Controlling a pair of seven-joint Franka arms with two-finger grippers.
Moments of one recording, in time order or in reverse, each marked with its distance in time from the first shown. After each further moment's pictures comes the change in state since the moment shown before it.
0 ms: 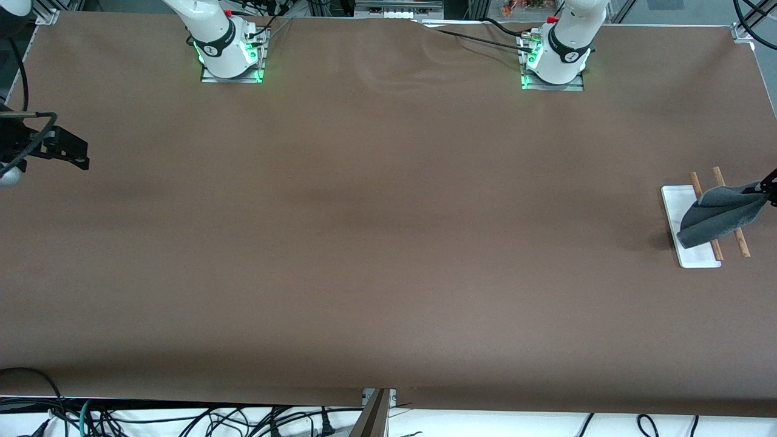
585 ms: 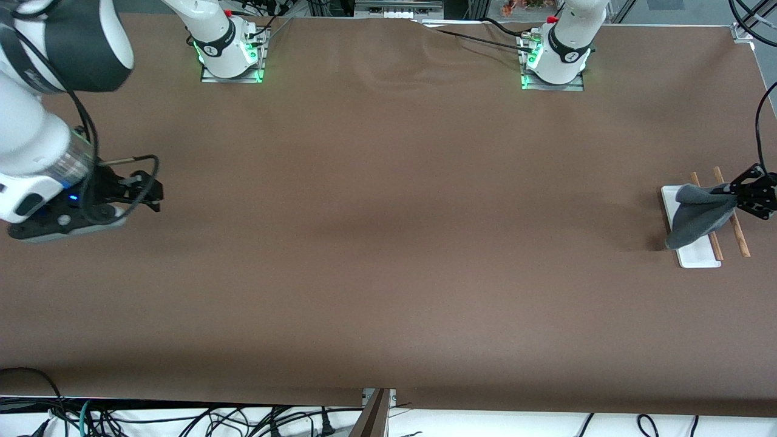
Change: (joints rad) left arm 0.005 -0.047 -0.073 -0.052 -0.073 -0.090 -0.024; right arm 0.072 0.113 0.098 0.029 -0.049 0.195 0.021
